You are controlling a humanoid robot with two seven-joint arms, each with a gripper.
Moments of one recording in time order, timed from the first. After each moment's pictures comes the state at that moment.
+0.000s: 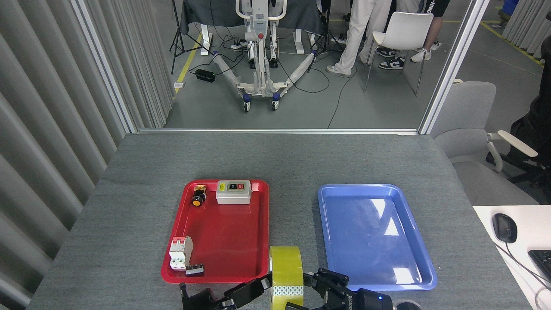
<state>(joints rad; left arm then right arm) -0.01 -0.05 -0.08 -1.48 -0.14 -0.57 -0.98 -0.06 -0.33 0.44 -1.64 0.48 -0.79 0.43</state>
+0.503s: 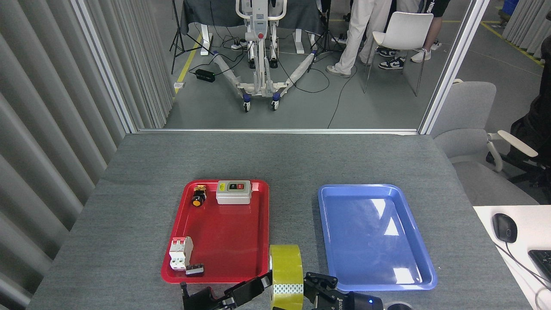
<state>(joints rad) -0.03 -0.05 -0.08 -1.46 -0.14 -0.58 -0.98 -0.06 -0.30 0.45 -1.68 0.53 -0.78 0.45</state>
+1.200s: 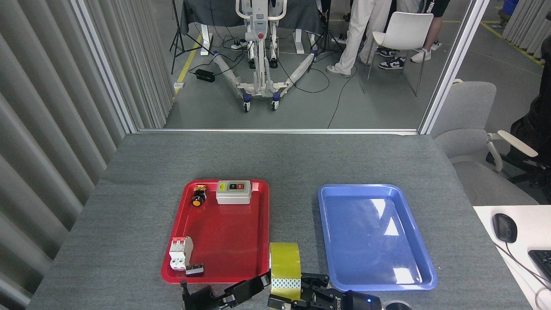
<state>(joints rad) -0.04 -0.05 -0.08 -1.42 -0.15 -0.57 -0.98 -0.06 -0.29 0.45 -1.68 0.55 -0.78 0.43</state>
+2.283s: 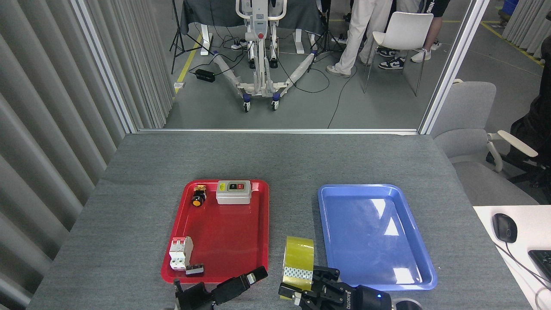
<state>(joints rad) -0.09 -0.04 -0.02 -1.32 -0.19 -0.62 -0.96 -0.04 -0.28 0.36 -1.68 0.56 -0.79 0.43</state>
